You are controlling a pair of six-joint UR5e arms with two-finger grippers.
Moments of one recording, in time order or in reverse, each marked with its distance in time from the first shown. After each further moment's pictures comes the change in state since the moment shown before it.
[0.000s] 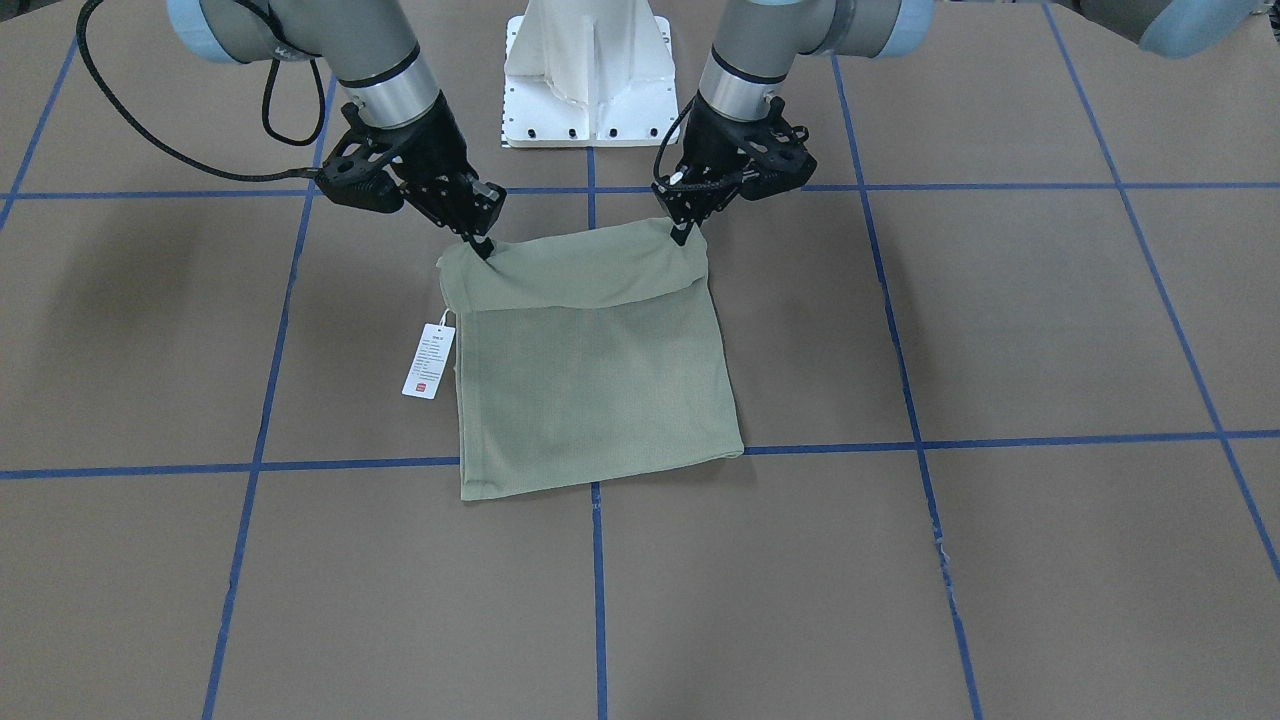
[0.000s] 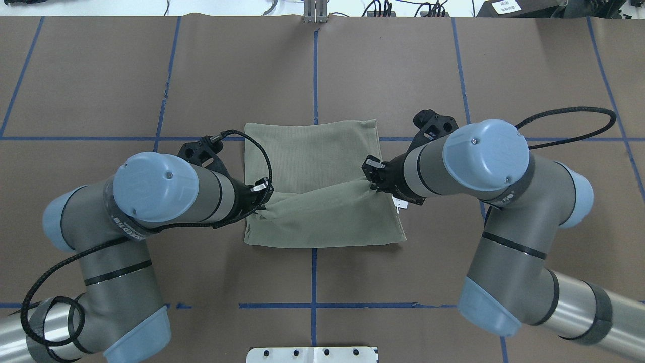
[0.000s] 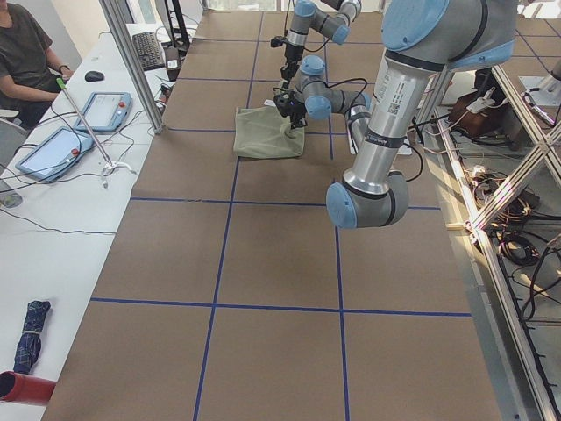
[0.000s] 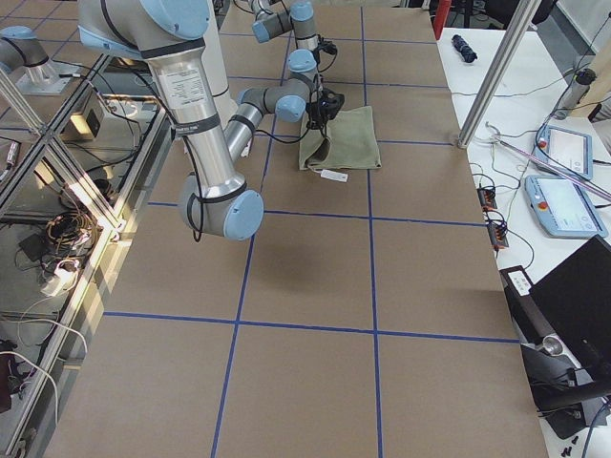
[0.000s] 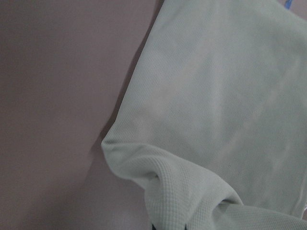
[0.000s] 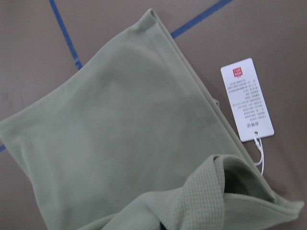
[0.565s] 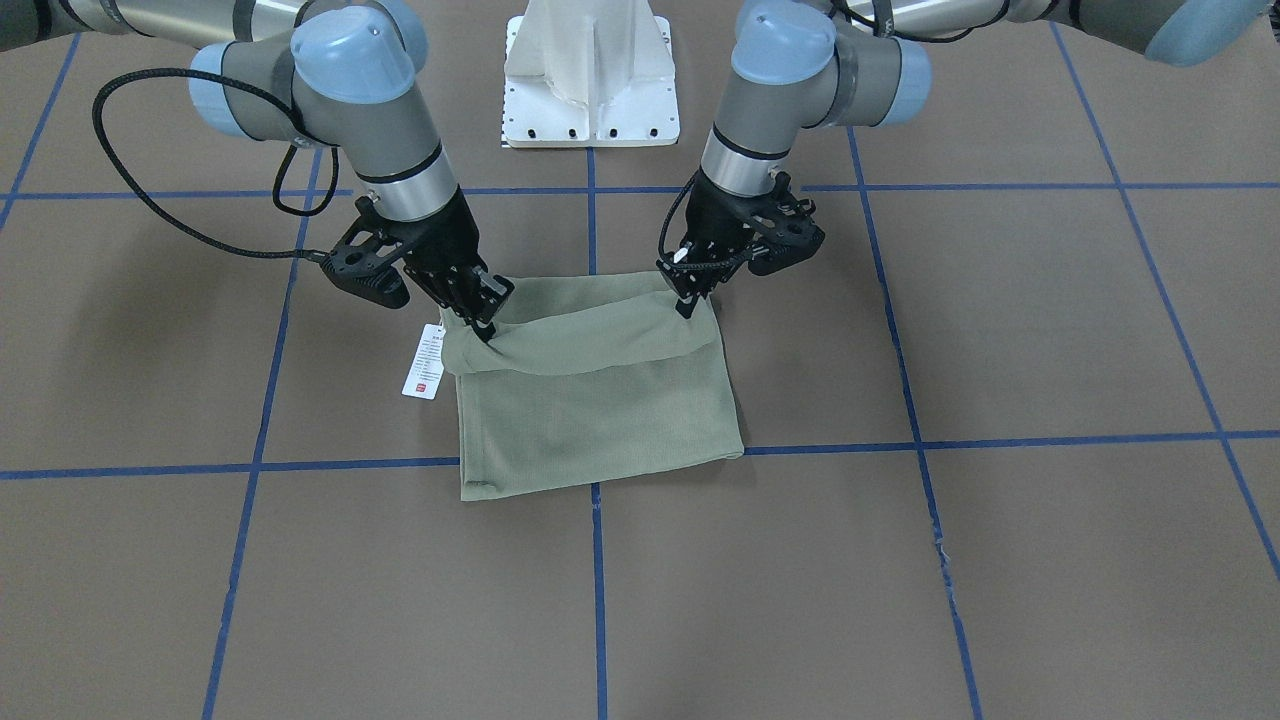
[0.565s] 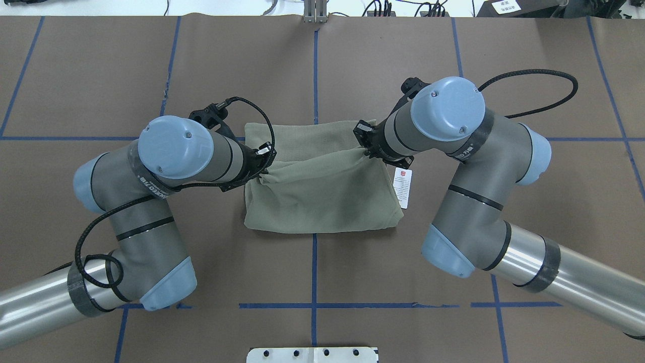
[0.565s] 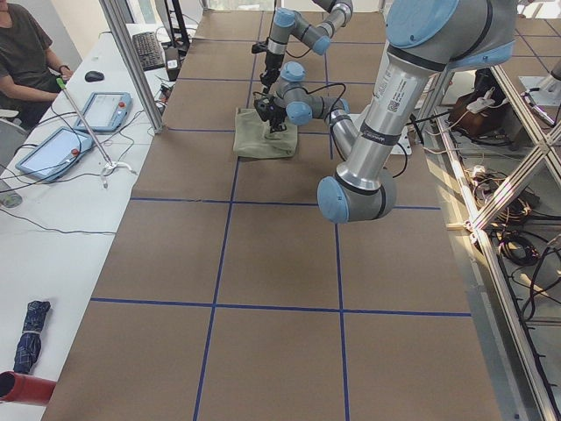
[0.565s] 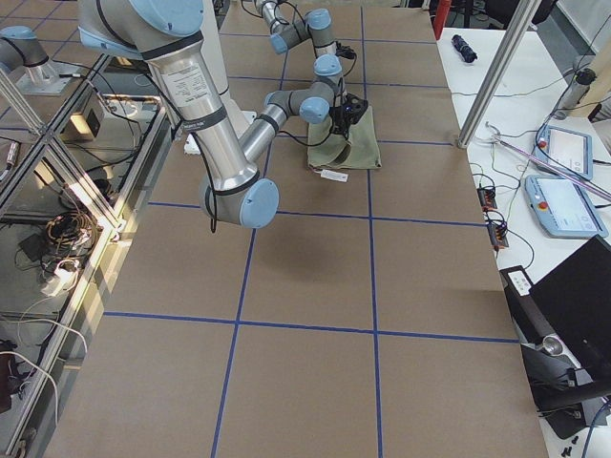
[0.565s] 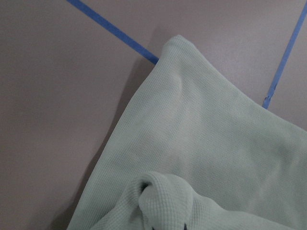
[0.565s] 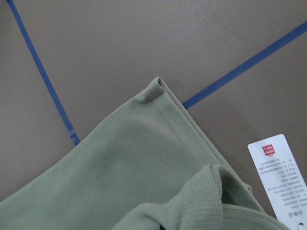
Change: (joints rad) left arm -0.093 -0.081 0.201 -0.111 0.001 0.016; right arm 0.084 0.128 -0.235 0.066 0.028 -0.001
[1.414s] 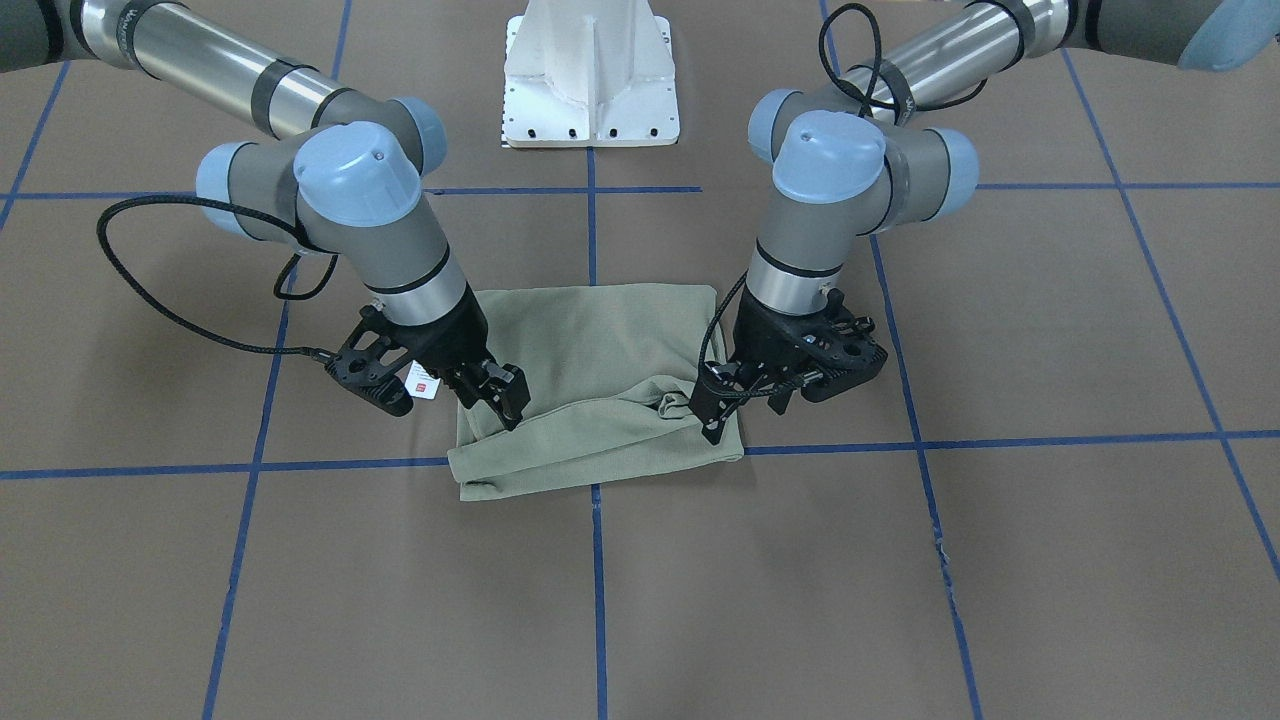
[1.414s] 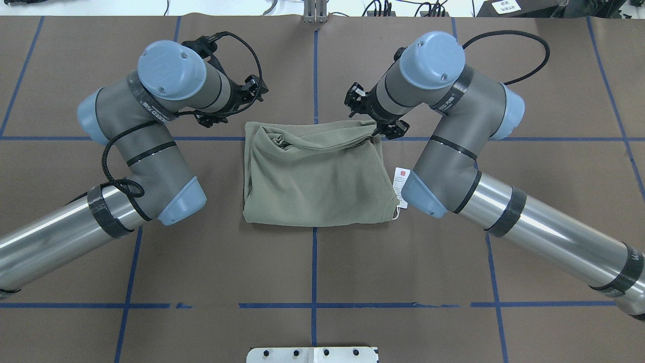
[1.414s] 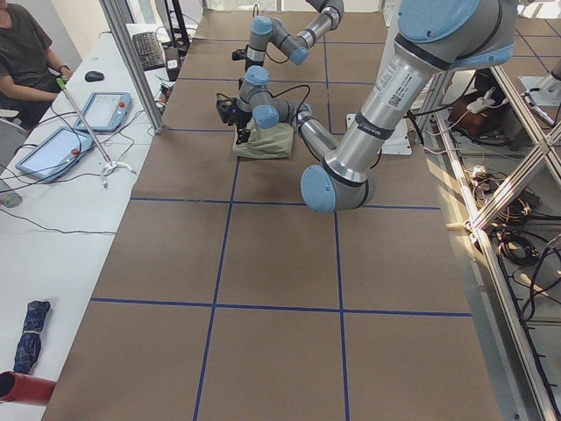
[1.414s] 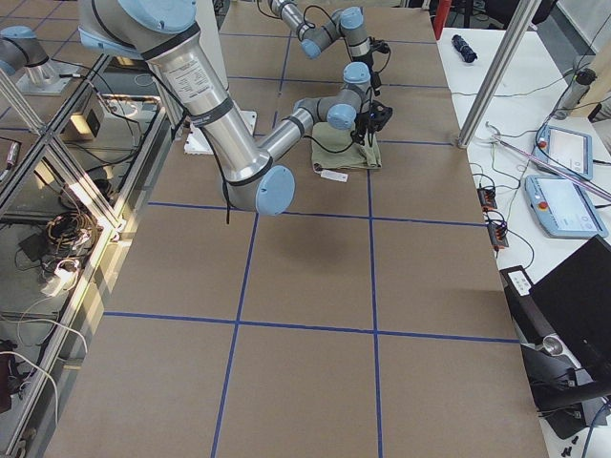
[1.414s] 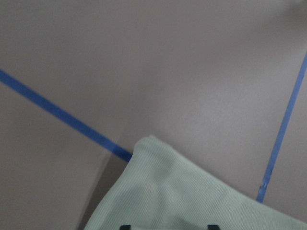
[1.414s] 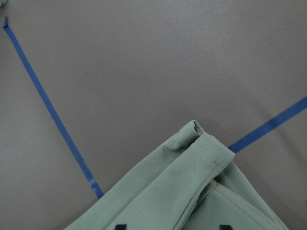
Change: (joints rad) left arm -0.183 -0.093 0.216 -0.069 -0.044 0.241; right arm 0.112 0.115 -0.220 0.096 0.158 -0.005
